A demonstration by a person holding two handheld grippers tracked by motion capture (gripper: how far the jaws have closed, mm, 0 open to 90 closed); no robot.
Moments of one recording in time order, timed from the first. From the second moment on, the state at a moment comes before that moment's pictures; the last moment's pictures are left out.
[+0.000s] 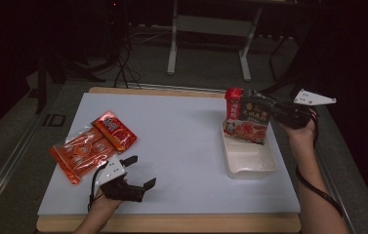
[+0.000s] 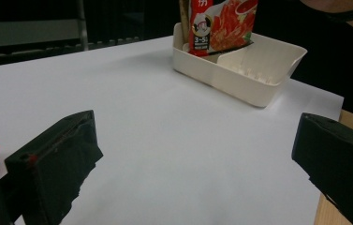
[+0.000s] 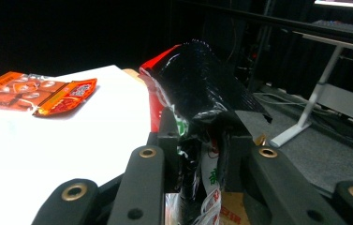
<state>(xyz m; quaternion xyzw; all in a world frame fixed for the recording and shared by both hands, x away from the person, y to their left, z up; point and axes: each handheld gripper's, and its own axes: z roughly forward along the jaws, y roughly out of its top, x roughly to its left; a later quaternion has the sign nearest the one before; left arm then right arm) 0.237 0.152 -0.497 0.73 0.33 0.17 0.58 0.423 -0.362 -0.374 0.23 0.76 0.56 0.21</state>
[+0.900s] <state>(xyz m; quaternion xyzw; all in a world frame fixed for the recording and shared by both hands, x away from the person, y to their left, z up) 0.239 0.153 -0.497 0.73 0.33 0.17 0.58 0.428 -0.352 -0.378 0.22 0.79 0.55 0.18</state>
